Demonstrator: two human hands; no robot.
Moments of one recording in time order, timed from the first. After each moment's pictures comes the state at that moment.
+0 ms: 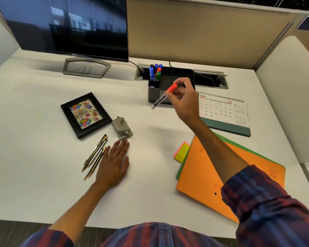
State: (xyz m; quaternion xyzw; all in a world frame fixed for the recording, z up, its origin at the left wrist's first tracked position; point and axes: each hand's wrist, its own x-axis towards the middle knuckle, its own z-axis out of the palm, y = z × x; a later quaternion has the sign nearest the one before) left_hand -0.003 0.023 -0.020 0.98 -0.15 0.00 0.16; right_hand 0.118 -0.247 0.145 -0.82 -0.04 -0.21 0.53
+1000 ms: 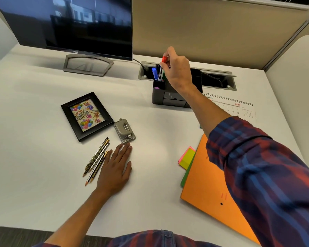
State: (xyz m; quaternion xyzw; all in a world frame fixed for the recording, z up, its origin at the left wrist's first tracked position) left_hand -0.002 0.023 -0.019 0.98 -0.15 -0.01 0.16; right_hand 0.251 -0.222 0.159 -0.92 -0.12 -0.30 0.24
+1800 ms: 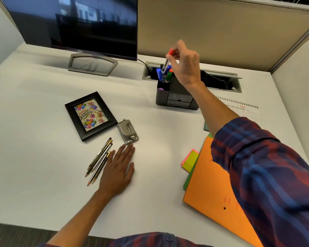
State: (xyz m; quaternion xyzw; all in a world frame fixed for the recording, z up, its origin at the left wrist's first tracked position) left_hand -0.003 0.022 -0.015 0.98 -0.14 -0.01 0.16; right_hand 0.269 -0.232 0.164 -0.88 -0.17 -0.35 0.26
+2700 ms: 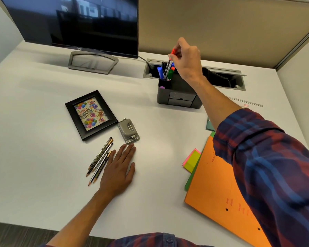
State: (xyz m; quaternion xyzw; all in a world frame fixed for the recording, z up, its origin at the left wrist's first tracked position) left_hand -0.002 0.022 -0.014 0.98 -0.14 -0.02 0.16; right_hand 0.291 -0.240 0.158 -0.91 -0.12 -0.27 0.27
